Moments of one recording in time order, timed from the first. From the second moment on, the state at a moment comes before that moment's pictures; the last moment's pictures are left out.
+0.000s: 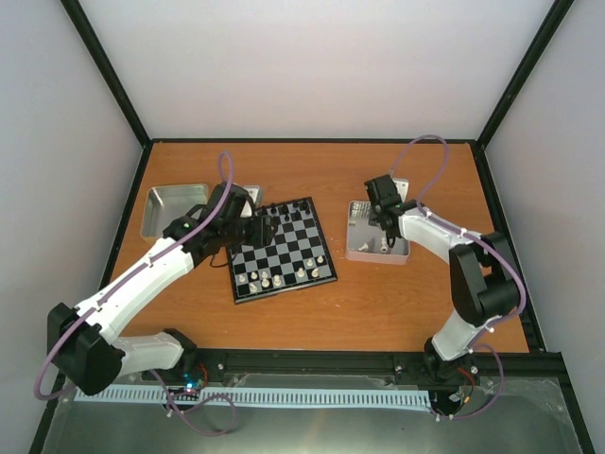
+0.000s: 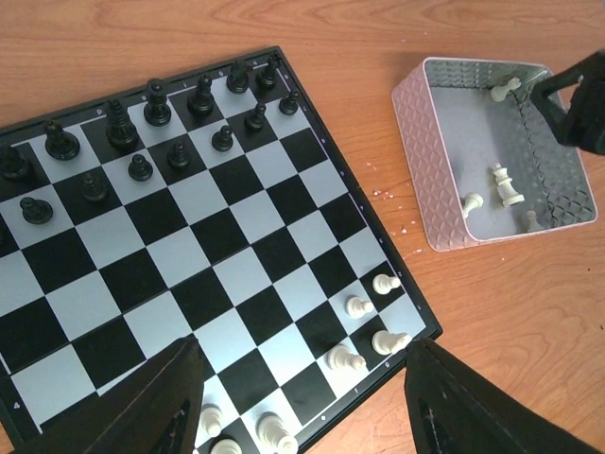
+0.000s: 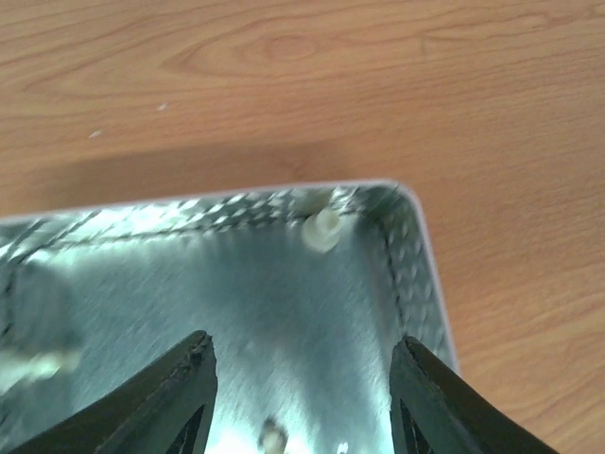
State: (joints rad) left arm -0.58 1.20 1.04 -0.63 0.07 -0.44; right arm 0.40 1.65 1.04 -0.41 0.45 0.49
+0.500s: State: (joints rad) left arm -0.58 1.20 1.01 -0.61 0.09 -0.45; right arm 0.33 1.85 1.12 -0.29 0.44 0.38
